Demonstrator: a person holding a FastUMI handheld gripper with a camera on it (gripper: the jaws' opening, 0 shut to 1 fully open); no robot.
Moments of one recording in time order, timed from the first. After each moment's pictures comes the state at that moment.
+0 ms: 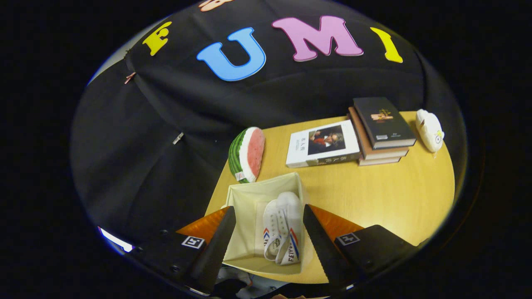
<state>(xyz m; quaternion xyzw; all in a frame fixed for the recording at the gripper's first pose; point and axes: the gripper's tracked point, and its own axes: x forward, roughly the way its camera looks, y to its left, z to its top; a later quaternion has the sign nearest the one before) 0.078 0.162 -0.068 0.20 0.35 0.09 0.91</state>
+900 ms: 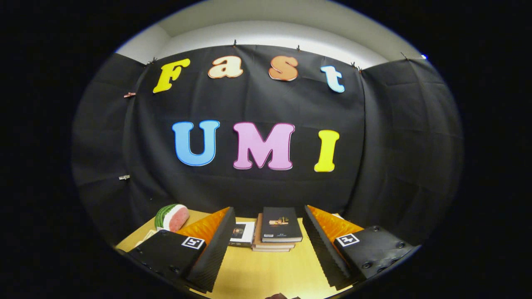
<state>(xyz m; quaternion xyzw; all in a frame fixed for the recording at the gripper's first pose) 0.030 -0.068 0.066 -0.01 0.01 -0.10 1.00</state>
